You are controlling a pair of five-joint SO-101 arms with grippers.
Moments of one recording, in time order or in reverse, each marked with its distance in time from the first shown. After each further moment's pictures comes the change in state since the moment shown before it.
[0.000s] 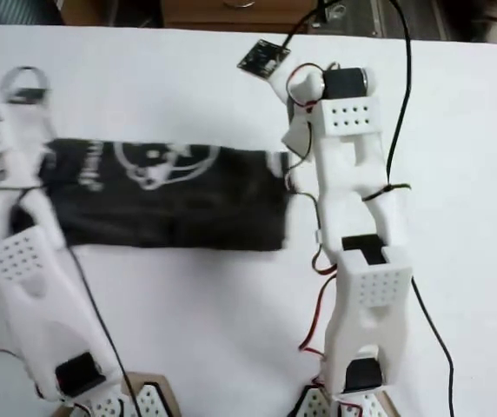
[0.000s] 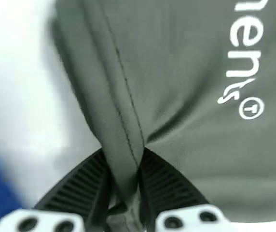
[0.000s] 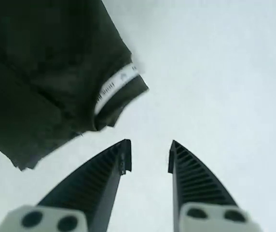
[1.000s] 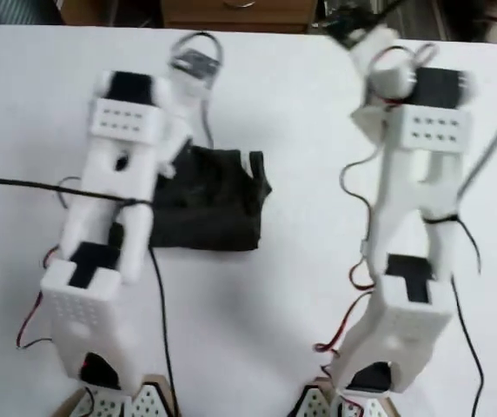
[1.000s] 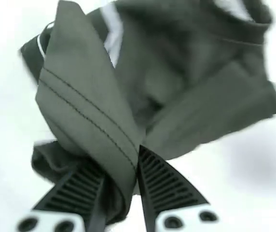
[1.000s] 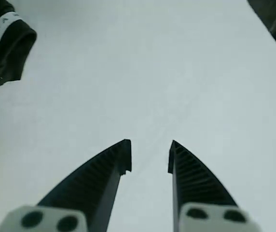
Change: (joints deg) left arm 40.9 -37.9 33.1 0.0 10.0; right arm 15.5 -15.2 0.0 0.7 0.0
